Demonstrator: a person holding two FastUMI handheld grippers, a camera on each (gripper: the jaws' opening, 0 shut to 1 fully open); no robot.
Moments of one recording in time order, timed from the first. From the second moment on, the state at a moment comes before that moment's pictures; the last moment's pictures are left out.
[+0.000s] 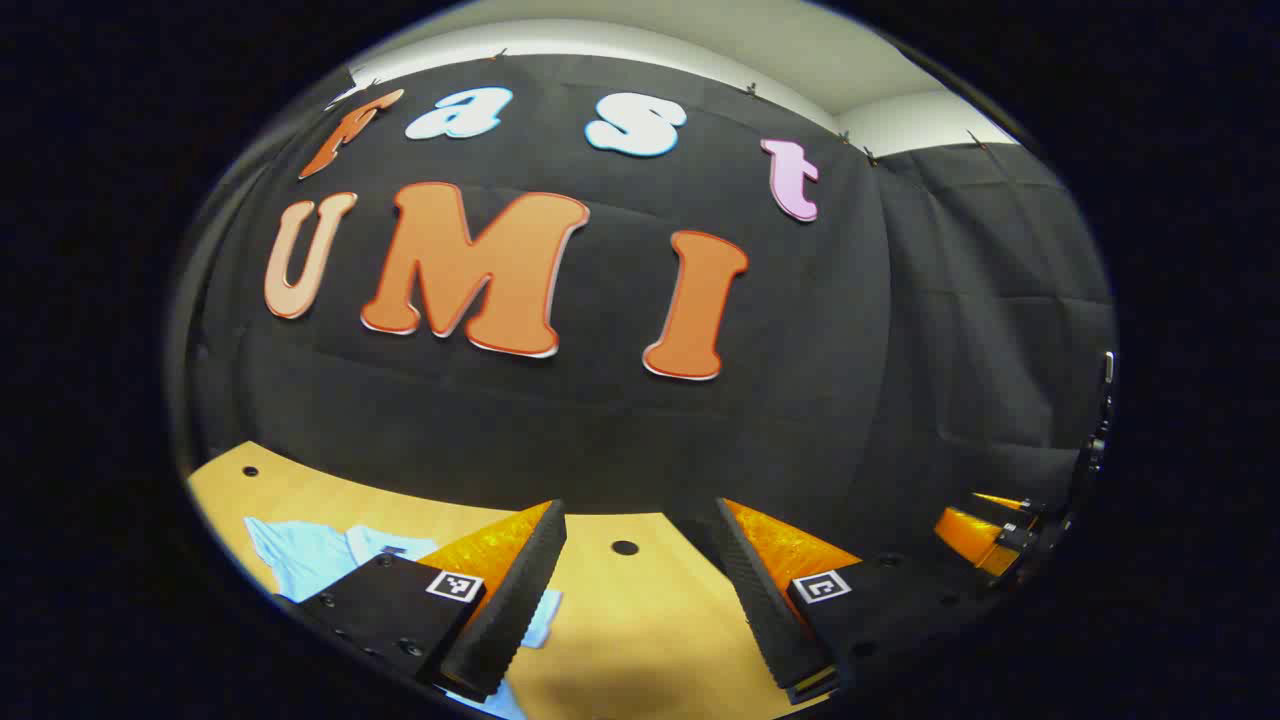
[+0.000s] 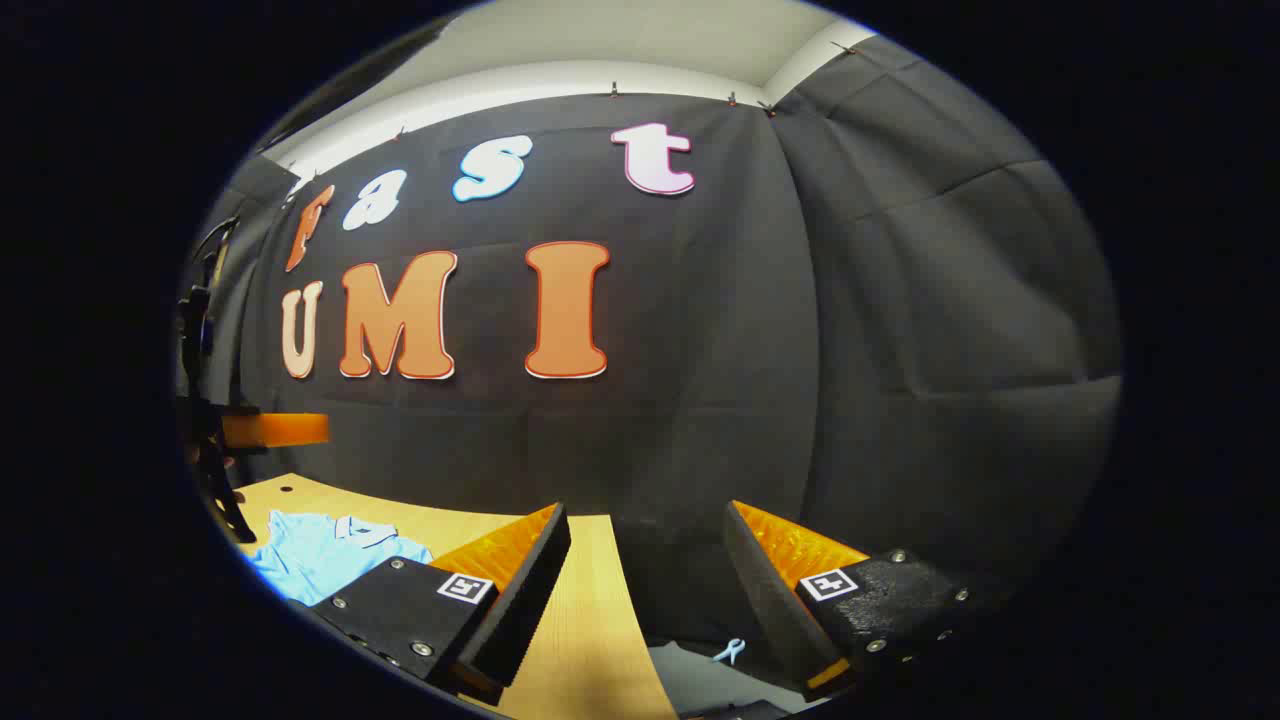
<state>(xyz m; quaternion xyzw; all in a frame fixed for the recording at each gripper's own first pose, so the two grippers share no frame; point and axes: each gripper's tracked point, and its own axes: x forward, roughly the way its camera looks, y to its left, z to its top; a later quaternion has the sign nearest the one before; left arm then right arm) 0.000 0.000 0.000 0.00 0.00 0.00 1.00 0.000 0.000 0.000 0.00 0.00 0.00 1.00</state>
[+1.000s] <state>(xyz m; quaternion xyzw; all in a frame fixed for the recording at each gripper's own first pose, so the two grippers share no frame) -0.162 0.438 0.113 0.09 -0.03 0.14 0.99 -0.021 0.286 -0.007 0.05 0.13 -0.04 0.99</state>
